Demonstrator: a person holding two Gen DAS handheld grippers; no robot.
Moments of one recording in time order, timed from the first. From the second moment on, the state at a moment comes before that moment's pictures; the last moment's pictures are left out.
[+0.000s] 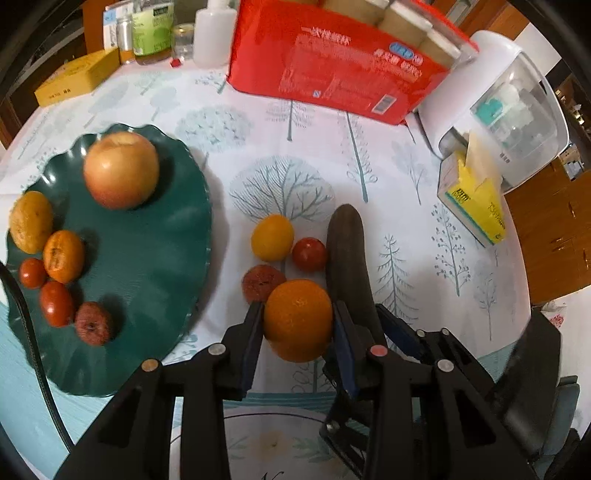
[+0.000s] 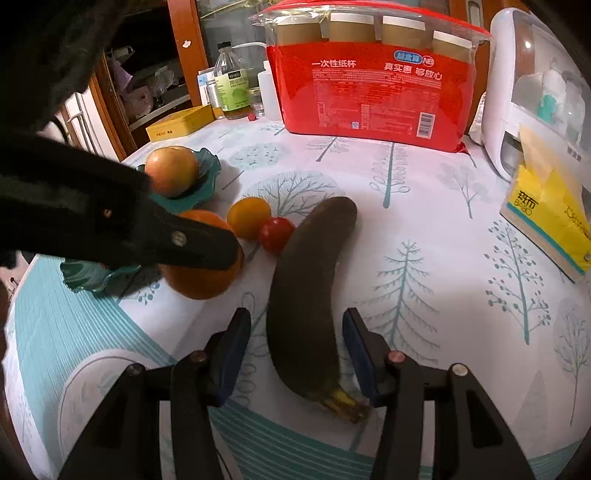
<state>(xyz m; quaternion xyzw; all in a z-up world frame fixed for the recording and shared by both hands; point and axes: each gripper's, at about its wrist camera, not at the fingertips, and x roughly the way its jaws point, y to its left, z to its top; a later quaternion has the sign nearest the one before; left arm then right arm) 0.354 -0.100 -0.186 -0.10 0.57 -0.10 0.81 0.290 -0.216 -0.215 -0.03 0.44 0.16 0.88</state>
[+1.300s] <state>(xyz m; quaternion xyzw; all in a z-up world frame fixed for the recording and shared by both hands) 0.285 0.037 -0.134 -0.13 0.52 -0.05 0.84 0.248 -0.189 -0.136 -0.03 0.39 0.12 0.91</state>
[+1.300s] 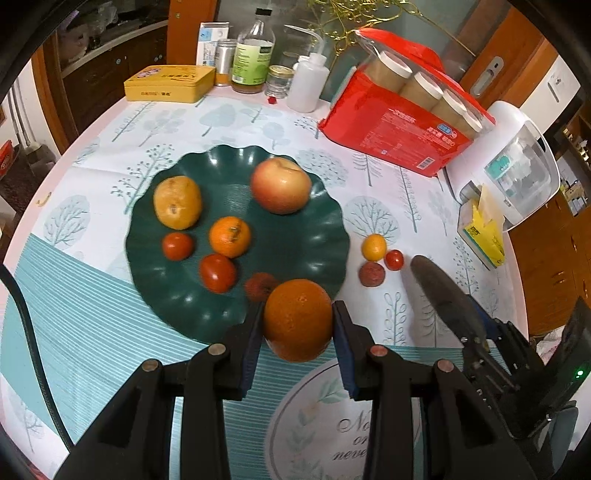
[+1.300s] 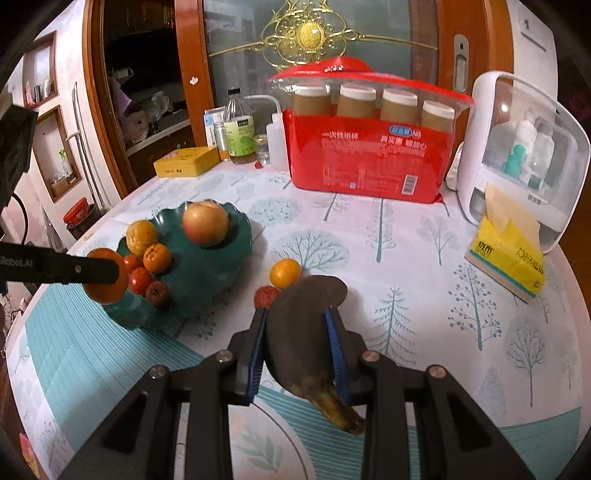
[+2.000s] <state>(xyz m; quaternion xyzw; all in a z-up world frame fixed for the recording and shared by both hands) 0.295 0.116 -0.143 -0.12 0.53 -0.08 0.84 0.254 -0.091 -0.117 -0.01 0.37 0.13 0.92</state>
